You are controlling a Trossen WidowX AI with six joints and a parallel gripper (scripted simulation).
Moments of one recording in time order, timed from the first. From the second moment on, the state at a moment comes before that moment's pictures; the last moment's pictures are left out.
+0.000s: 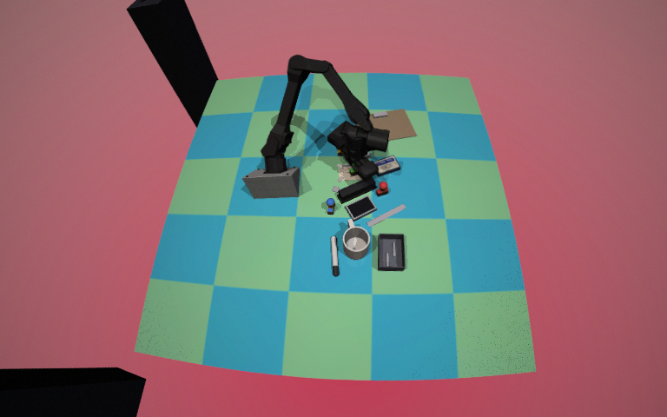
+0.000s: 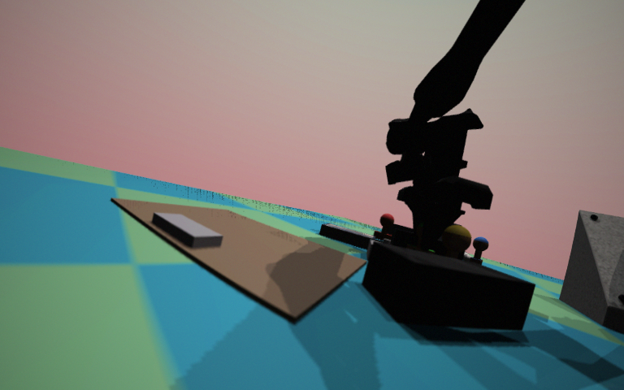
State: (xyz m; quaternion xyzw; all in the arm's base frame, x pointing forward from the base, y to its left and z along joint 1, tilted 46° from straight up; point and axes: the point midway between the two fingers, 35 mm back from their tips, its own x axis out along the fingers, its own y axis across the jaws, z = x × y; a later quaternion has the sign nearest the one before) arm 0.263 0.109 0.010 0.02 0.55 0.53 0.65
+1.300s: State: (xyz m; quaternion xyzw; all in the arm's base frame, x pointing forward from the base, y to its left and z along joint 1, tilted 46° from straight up) arm 0.264 0.104 0.015 0.02 0.55 0.52 0.65
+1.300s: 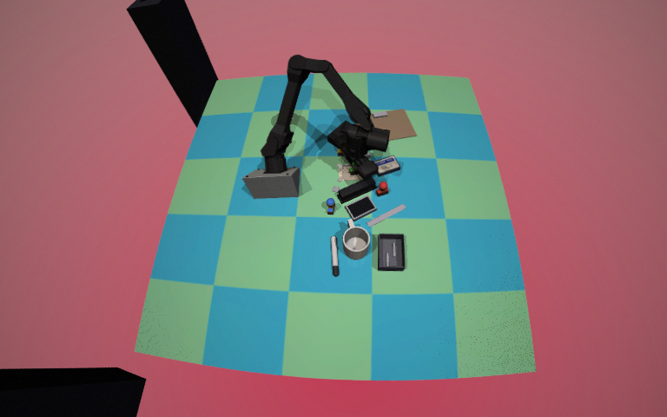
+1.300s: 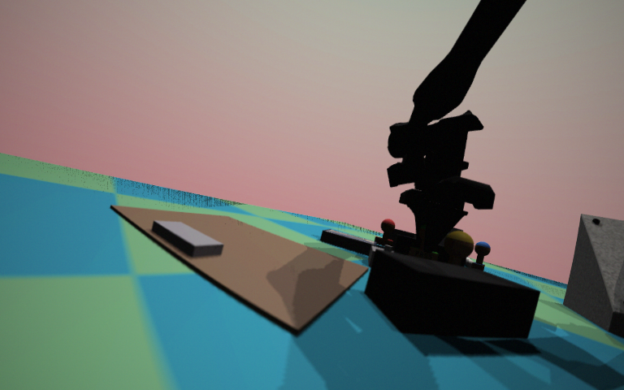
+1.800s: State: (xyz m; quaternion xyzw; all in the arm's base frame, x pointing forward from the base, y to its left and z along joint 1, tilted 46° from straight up) arm 0.268 0.091 0.027 0.02 0.55 0.52 0.65
